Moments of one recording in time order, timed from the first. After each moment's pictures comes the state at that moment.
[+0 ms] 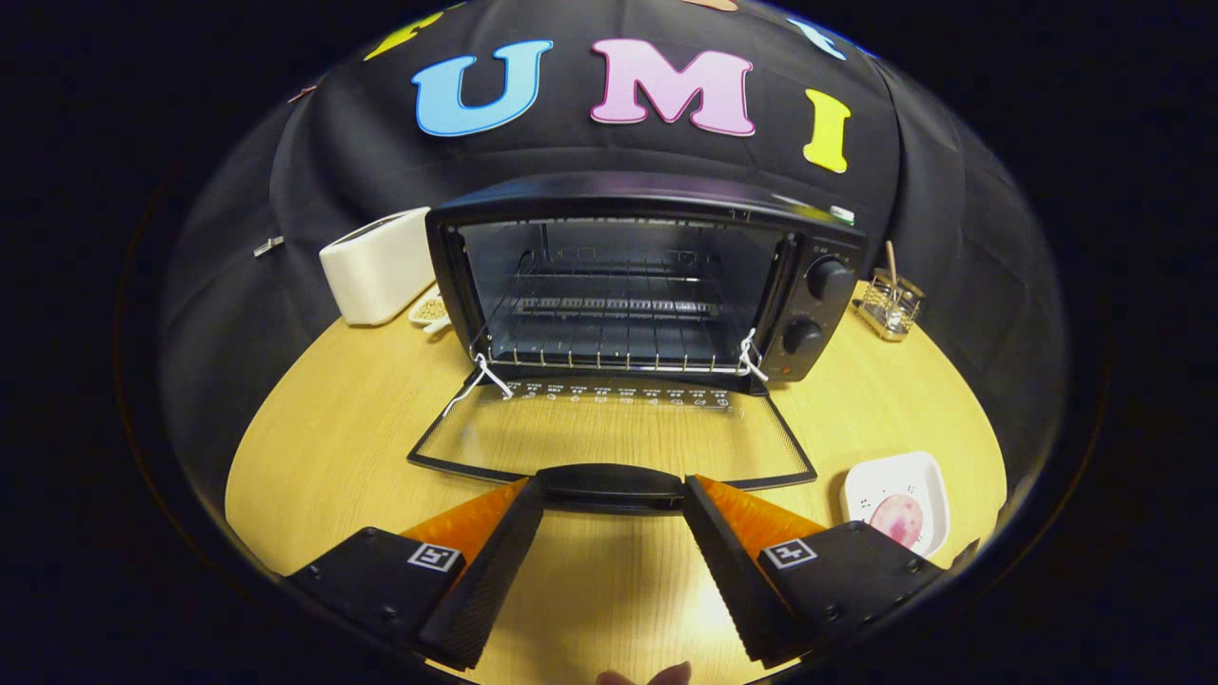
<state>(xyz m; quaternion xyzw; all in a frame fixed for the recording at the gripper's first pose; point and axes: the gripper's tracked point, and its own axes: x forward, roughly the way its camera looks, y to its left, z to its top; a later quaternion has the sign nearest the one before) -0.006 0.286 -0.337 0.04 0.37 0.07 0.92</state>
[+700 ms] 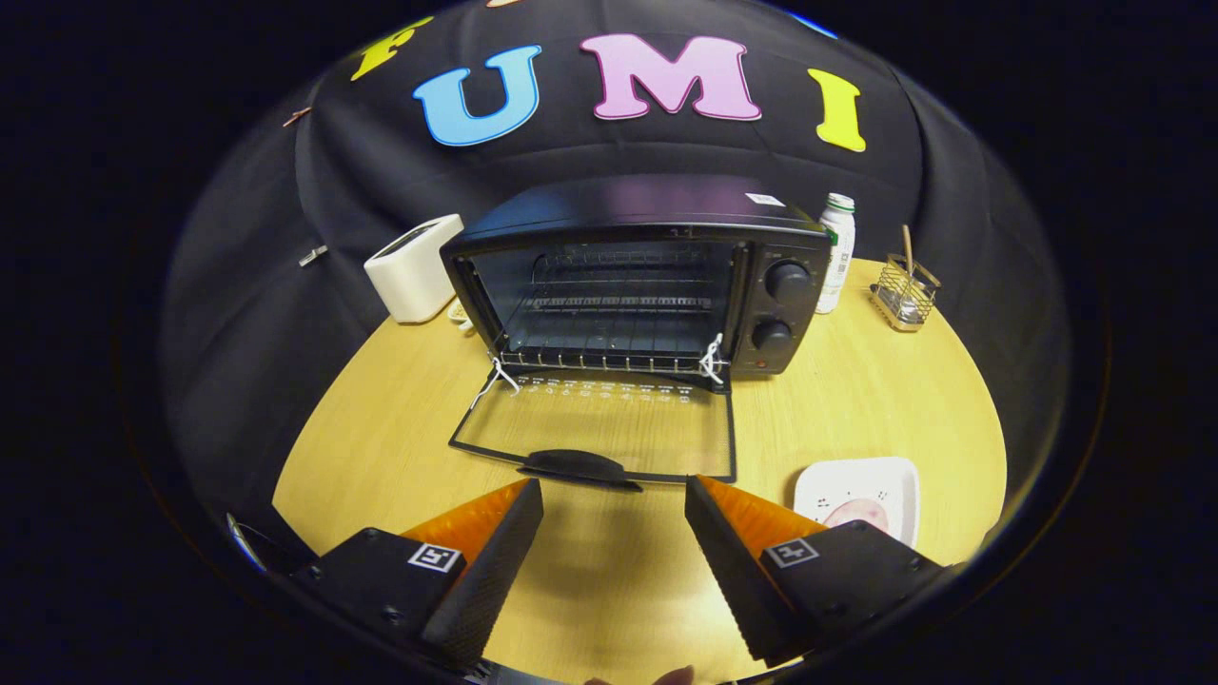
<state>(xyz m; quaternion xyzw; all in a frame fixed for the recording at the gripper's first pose) -0.030 0.216 -0.286 0.09 0.42 0.15 0.89</state>
